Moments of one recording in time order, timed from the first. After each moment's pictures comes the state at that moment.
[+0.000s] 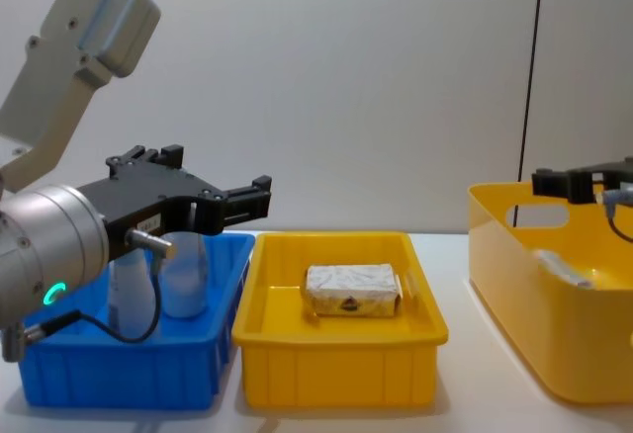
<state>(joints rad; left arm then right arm) -0.24 0.38 0.45 -1.63 -0.20 0.01 -0.01 0.31 0.09 -0.17 -1.48 0.01 0.33 -0.07</state>
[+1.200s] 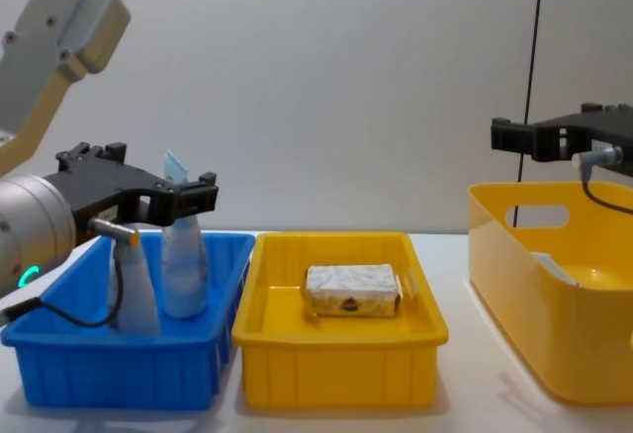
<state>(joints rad) -0.24 0.35 0.40 -1.61 -0.15 0.10 0.09 0.26 0.11 -0.20 -1.58 0.02 0.23 0.03</state>
